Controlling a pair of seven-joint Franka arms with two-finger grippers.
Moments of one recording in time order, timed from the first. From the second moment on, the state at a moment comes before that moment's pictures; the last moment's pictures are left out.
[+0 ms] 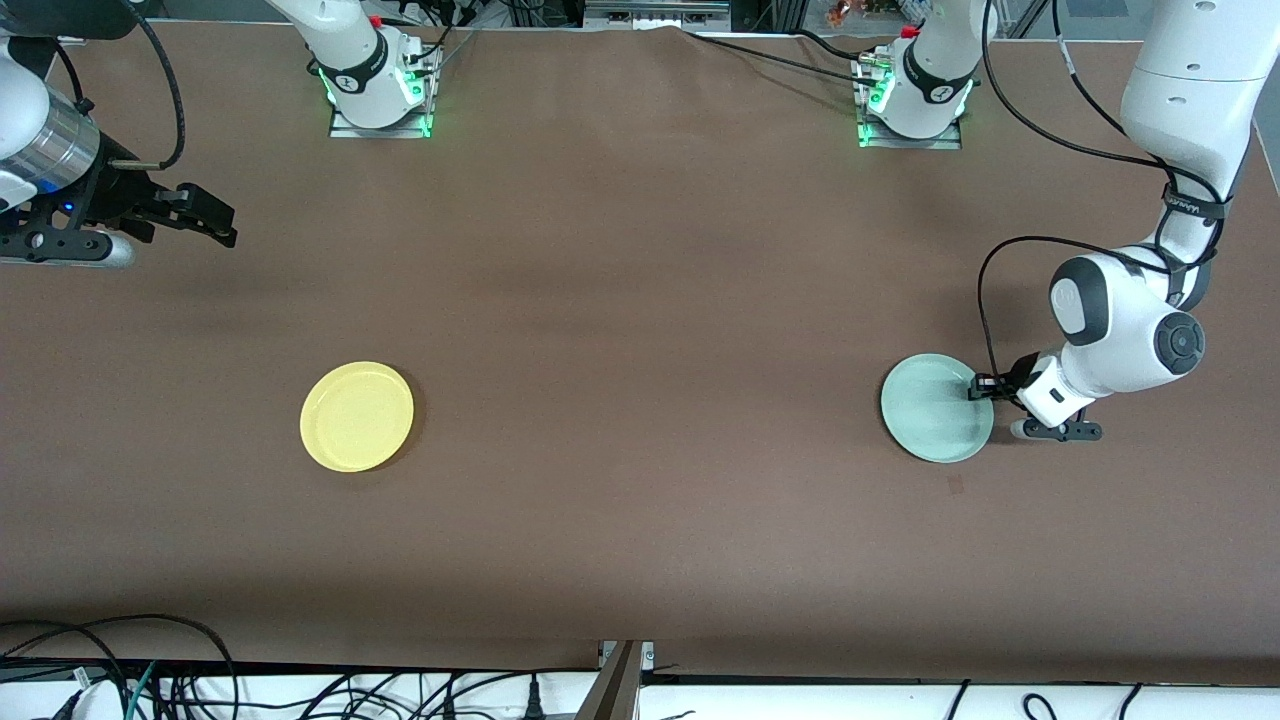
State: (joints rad) left arm 0.19 0.56 -0.07 -1.97 -0.15 2.40 0.25; right arm 0.02 -0.05 0.04 -1.76 -0.01 1.64 0.11
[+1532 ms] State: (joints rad) left arm -0.23 0.57 -0.11 -1.57 0.49 2.40 -0.11; right arm 0.02 -0.04 0.04 -1.74 -0.01 1.64 0.11
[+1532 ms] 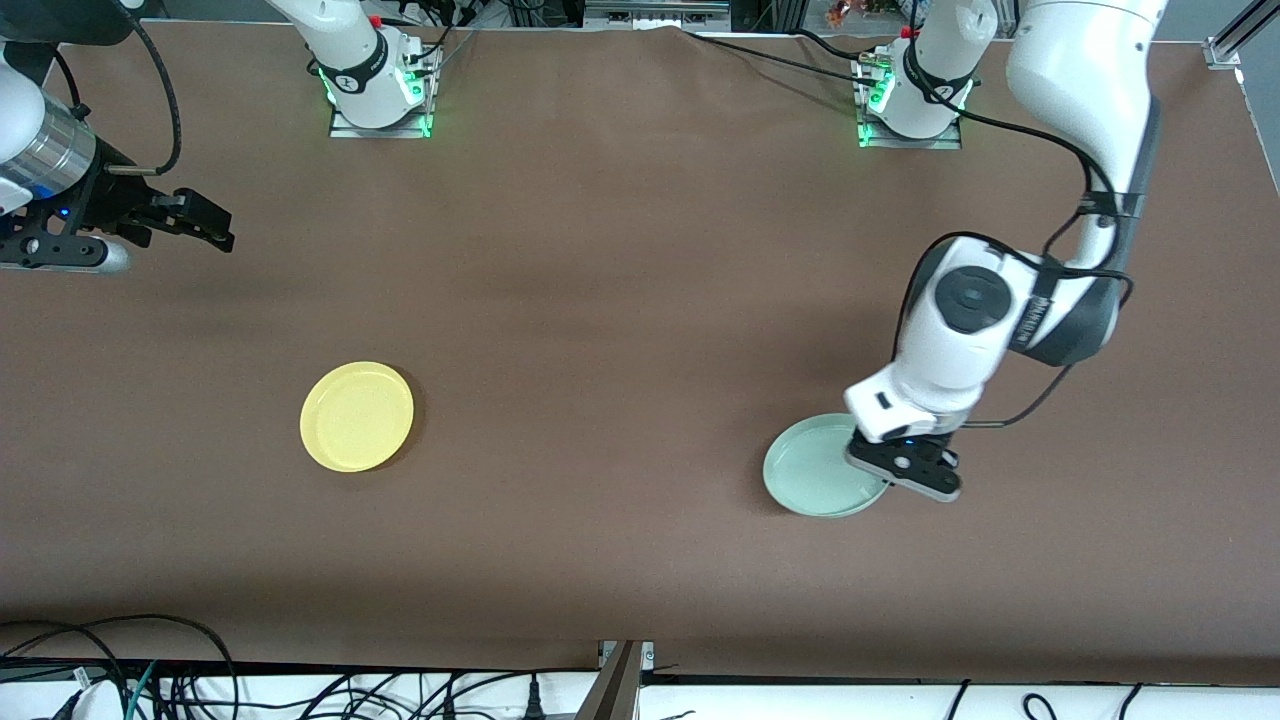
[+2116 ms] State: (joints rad) left arm -0.37 0.71 -0.10 -1.36 1.00 2.34 -0.23; right arm 0.02 -0.04 0.04 -1.74 -0.01 1.61 0.11
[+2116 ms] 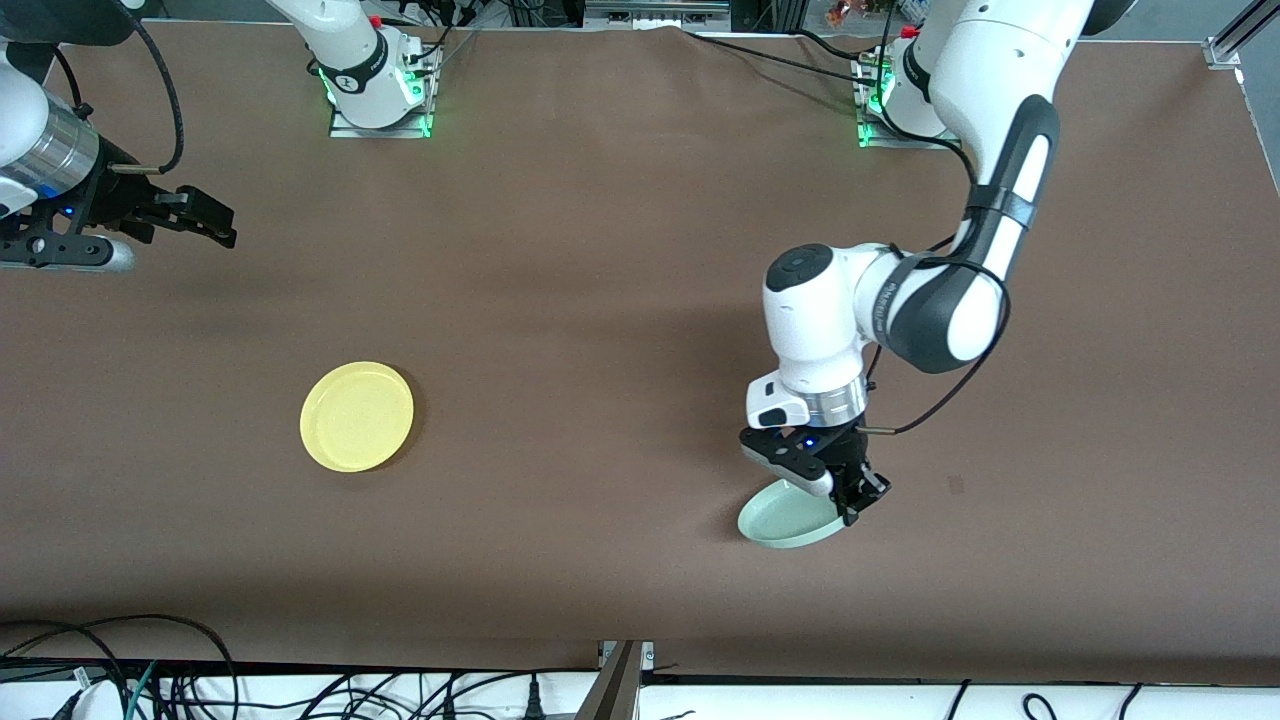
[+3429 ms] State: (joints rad) left arm -0.87 1.02 -0.10 -1.14 1.48 1.68 -0.56; right arm 0.03 -0.04 0.05 -1.72 -0.01 1.56 0.11
